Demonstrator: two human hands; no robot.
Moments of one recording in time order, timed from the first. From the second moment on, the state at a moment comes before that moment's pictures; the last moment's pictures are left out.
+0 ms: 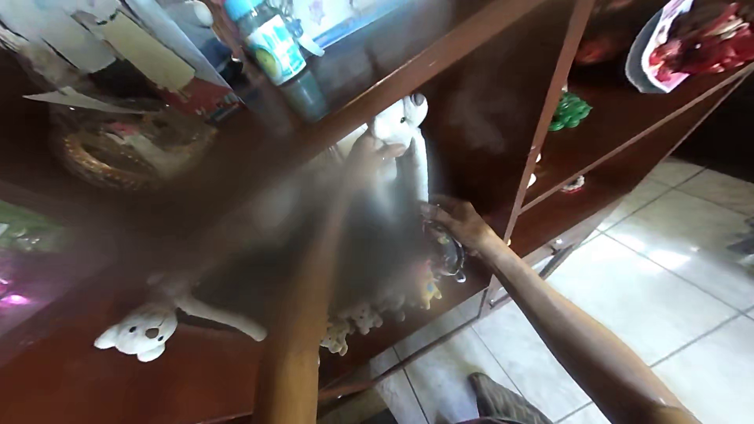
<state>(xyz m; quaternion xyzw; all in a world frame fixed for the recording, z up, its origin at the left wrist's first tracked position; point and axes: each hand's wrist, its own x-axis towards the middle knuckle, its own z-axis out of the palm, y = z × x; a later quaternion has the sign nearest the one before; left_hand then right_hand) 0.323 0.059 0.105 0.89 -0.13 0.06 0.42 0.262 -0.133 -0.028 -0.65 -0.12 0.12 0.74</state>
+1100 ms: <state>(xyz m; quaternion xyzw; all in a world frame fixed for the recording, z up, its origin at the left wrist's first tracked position) 0.149 0.047 0.125 0.82 0.05 0.02 0.58 0.189 -0.209 -0.012 -0.50 -0.25 0.16 0.81</state>
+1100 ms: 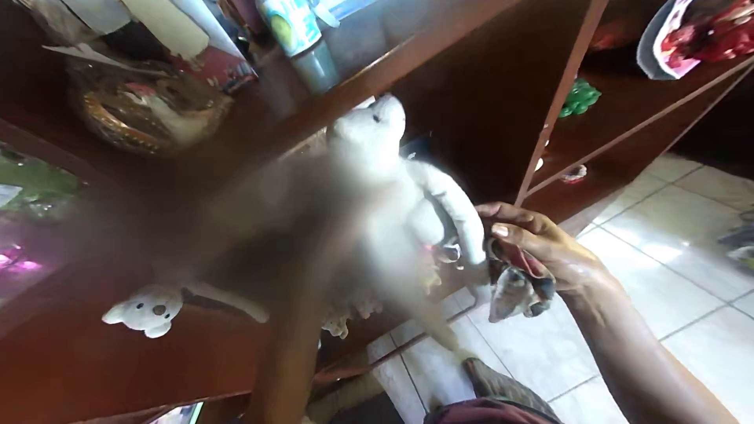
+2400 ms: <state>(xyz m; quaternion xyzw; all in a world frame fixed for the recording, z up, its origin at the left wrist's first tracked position) 0.060 0.047 0.012 0.71 0.04 0.03 0.71 0.175 -0.197 -0.088 -0.82 -0.24 -0.32 0.41</state>
